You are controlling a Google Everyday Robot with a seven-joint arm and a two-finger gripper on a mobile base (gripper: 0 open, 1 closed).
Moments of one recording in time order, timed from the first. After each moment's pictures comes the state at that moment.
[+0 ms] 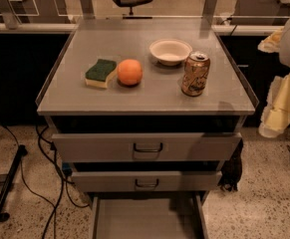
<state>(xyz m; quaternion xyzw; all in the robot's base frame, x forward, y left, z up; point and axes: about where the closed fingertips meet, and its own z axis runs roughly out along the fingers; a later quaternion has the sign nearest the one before) 0.438 -0.217 0.977 -0.60 0.78 -0.03 0.16</state>
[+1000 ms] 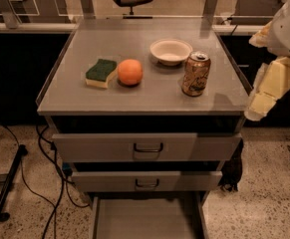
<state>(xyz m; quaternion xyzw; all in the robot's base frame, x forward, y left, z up) 0.471 -0.210 0.973 -0.59 0.79 0.00 0.18</state>
